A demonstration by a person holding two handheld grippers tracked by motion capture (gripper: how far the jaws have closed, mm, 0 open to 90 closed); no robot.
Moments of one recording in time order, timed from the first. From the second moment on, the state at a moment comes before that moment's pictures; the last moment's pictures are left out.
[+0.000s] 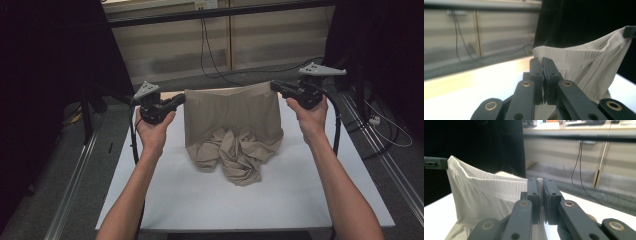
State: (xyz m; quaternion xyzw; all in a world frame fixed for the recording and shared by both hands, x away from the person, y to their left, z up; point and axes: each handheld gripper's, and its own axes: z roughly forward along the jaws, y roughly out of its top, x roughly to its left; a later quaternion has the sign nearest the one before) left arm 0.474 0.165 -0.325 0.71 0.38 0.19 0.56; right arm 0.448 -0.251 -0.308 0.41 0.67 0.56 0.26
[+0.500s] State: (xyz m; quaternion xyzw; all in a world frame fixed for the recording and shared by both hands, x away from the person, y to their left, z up) left arm 0.527 0.155 -0.354 0.72 0.41 0.18 0.53; right arm 0.512 -0.245 -0.339 0.45 0.68 0.51 0.28
